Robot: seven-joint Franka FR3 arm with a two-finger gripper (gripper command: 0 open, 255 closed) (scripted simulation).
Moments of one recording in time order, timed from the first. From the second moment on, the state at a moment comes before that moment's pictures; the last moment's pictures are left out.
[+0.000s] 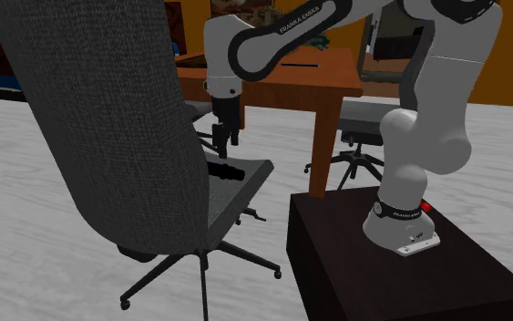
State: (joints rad) arm -0.07 -0.11 -0.20 -2.21 0.00 2.08 0.16
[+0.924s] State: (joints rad) arm -0.09 0.14 -0.23 -2.13 0.09 2.22 0.13
